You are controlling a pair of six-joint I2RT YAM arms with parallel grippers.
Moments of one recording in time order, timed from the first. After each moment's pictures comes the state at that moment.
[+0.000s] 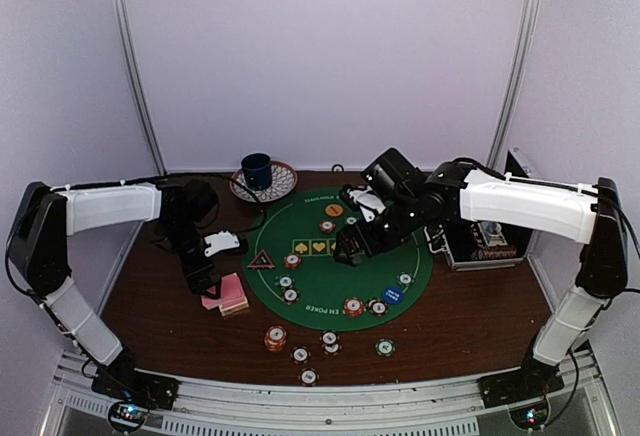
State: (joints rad) left arm -0.45 1.62 1.09 -0.94 0.14 0.65; right arm 0.87 1.67 1.41 -0.70 -0.10 0.33
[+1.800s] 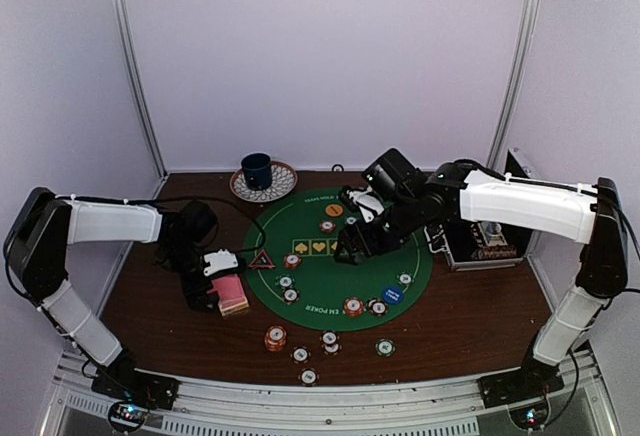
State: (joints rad) left arm -0.47 1.59 0.89 -0.73 0.07 0.68; right arm 0.86 1.67 1.40 -0.69 -0.16 0.36
